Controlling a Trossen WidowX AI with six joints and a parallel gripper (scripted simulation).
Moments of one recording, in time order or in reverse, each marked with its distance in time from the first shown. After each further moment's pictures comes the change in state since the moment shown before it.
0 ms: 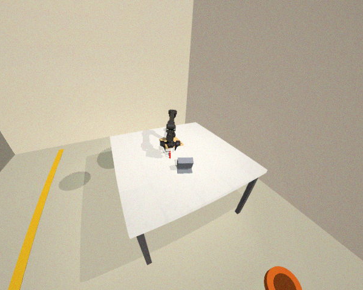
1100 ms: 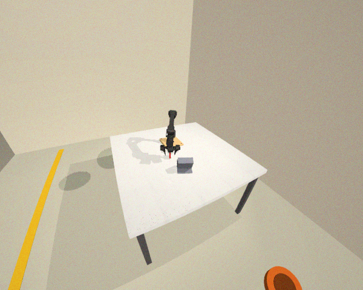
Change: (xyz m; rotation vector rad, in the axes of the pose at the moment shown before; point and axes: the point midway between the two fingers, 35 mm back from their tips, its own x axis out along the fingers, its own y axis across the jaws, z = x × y) arm 0.049 0.000 -0.003 -0.006 0.004 0.000
